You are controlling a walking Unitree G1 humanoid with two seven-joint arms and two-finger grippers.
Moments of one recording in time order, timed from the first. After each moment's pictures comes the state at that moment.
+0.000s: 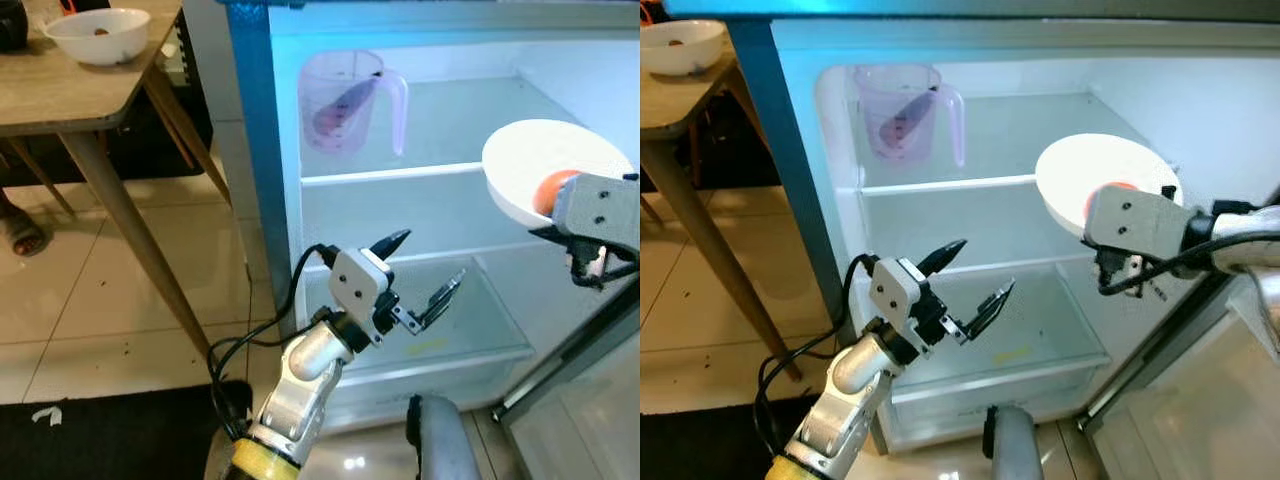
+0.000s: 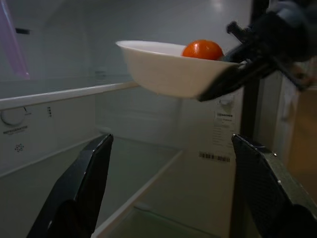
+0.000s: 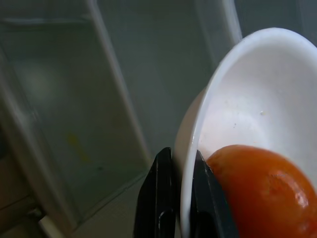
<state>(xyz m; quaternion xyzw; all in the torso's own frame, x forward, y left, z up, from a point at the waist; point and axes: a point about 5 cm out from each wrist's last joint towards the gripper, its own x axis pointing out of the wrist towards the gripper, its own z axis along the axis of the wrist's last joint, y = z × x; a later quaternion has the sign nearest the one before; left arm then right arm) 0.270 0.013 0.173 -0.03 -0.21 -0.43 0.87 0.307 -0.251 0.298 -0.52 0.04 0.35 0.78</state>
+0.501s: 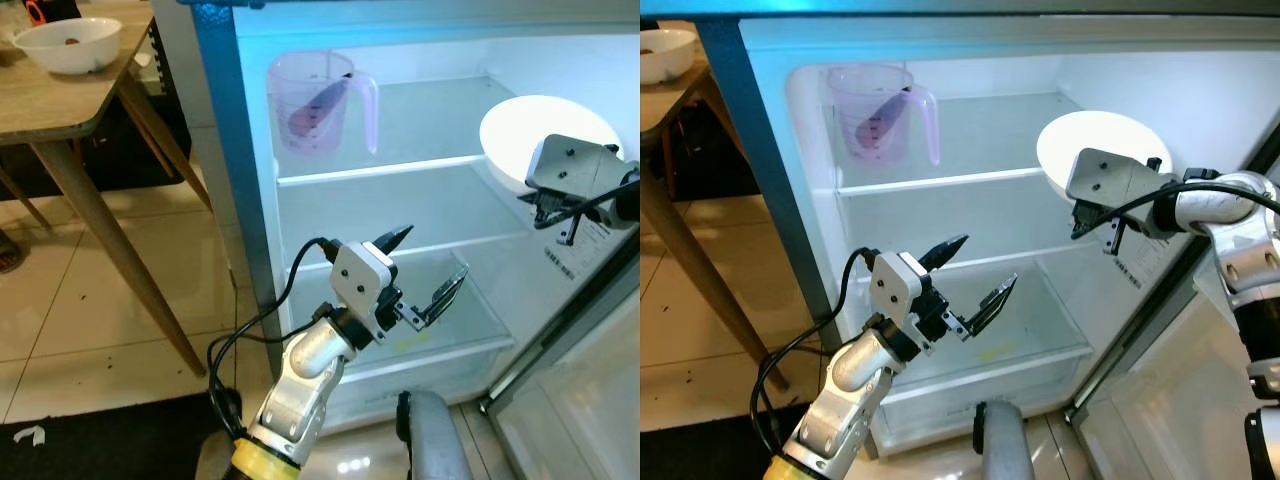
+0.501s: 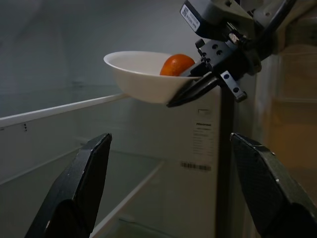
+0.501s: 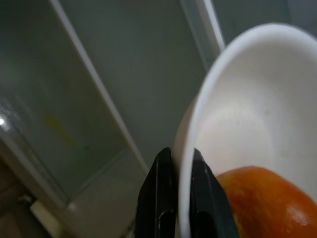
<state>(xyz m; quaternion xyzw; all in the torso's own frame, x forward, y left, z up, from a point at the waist) 0.267 0.012 0.181 -0.03 -0.22 -0.43 0.87 0.352 -0.257 0.304 -0.53 0.07 0.29 0.79</state>
